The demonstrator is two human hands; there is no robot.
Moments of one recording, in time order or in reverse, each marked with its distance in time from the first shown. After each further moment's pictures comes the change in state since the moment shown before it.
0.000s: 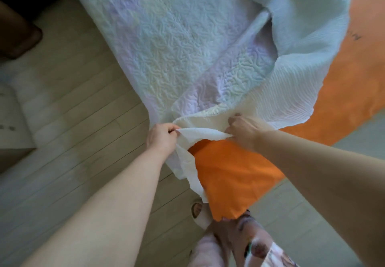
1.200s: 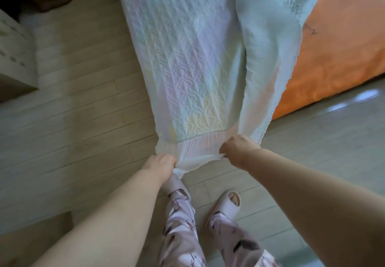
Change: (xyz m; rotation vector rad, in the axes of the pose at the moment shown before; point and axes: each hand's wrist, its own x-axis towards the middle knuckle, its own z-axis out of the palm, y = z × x) left_hand -0.259 -0.043 0.175 0.547 -0.320 0.057; right_hand -0.233 -0.011 0.127 -0.012 -0.199 0.029
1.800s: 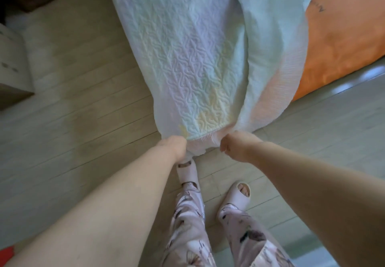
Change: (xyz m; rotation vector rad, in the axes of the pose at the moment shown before) left_hand 0.041 0.007 -0.035 0.083 -0.077 0.077; right_hand 0.033 -0.005 0.012 0.229 -0.030 0.065
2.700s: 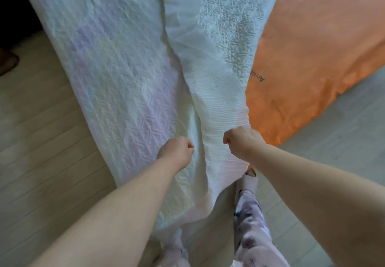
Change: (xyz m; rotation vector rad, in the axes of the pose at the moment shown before) left_hand 0.102 0.138 -0.215 -0.277 0.291 0.107; right_hand 0.058 0.173 -0.189 0.067 0.365 0.217
